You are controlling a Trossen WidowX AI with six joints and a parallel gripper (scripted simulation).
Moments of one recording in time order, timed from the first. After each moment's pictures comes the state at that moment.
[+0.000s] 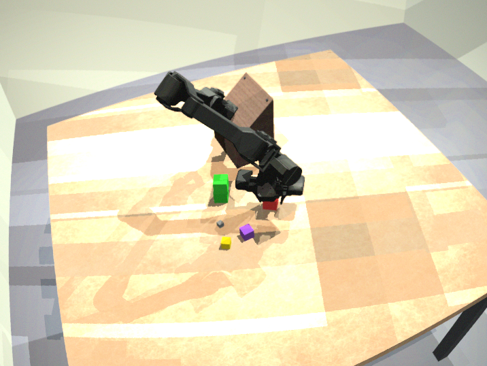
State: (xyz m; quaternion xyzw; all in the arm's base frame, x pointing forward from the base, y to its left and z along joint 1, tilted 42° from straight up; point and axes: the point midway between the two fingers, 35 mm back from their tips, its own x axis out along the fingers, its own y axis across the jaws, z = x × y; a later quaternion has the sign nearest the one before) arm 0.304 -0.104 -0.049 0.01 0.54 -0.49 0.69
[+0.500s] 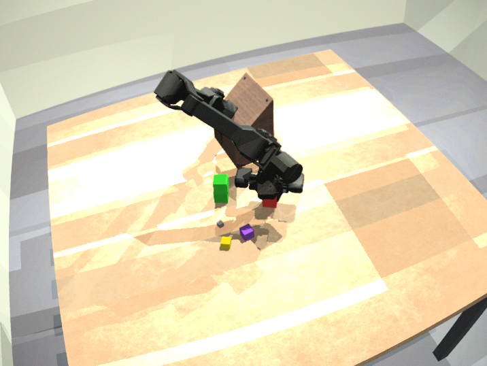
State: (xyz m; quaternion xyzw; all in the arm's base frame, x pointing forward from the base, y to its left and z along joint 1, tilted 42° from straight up) arm 0.302 -0.099 -0.045 0.01 0.54 -0.49 0.68
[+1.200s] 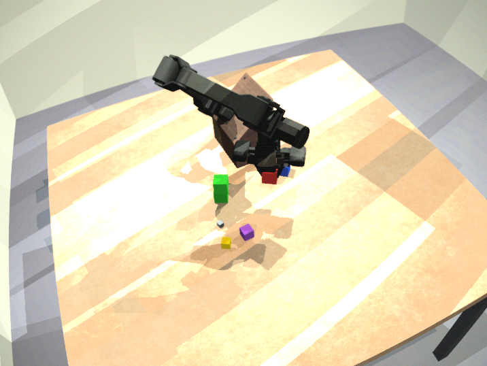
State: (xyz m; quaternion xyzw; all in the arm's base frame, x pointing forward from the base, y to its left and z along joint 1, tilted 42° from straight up) arm 0.311 -0.033 0.029 0.00 0.54 -0.49 0.69
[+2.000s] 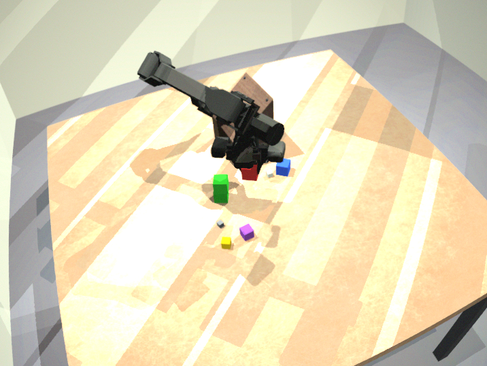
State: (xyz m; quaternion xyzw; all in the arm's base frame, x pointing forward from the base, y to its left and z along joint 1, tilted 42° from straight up) arm 0.283 -0.055 0.071 0.01 0.54 -0.48 0.69
